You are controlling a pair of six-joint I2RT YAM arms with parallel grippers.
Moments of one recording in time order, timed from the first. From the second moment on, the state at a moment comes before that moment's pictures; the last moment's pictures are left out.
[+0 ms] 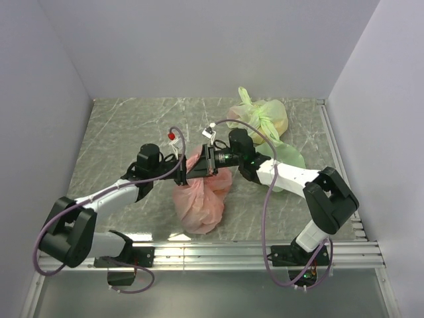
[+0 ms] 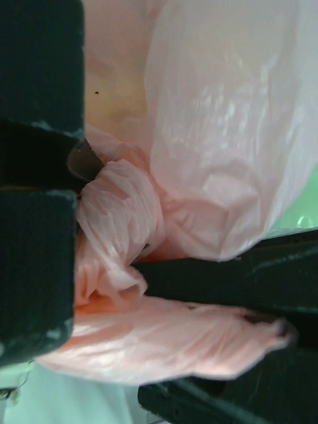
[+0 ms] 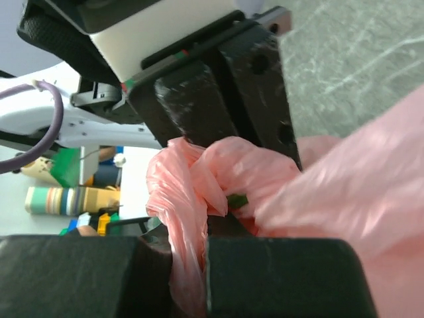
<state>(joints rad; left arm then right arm) -0.45 1.27 0.58 0.37 0.84 -0.63 0.70 1.61 0.95 0.44 -0.89 1.00</state>
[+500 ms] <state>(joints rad) -0.46 1.33 0.58 0.41 1.01 -0.63 0.66 1.34 0.98 -0.15 -0.85 0.48</state>
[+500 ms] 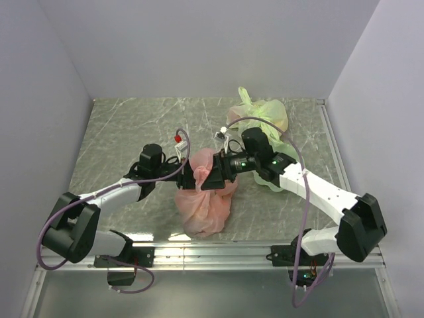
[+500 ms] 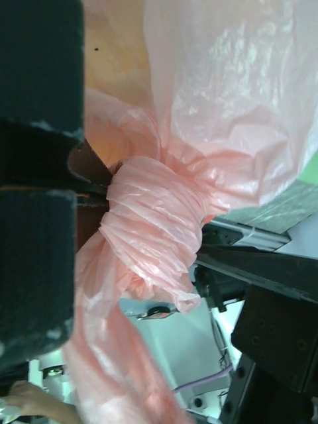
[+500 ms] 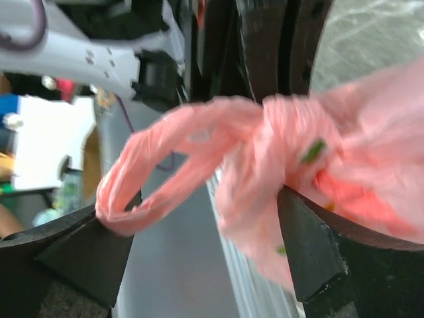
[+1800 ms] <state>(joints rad) -0.53 1.50 0.58 0.80 1.12 -0.87 0.66 1.48 0.89 0.08 -0.79 0.73</state>
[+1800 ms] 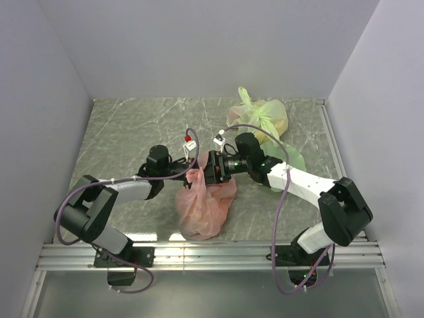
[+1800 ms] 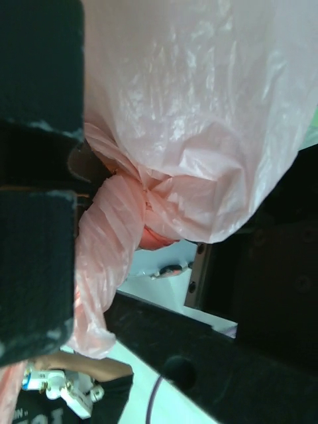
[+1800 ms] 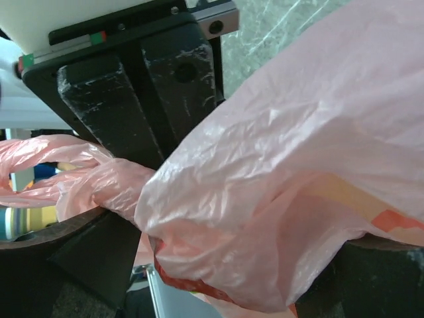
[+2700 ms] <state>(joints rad) -0.52 1.49 0.52 1.09 1.05 -1.13 0.62 1.39 0.87 -0.04 -0.85 0.57</state>
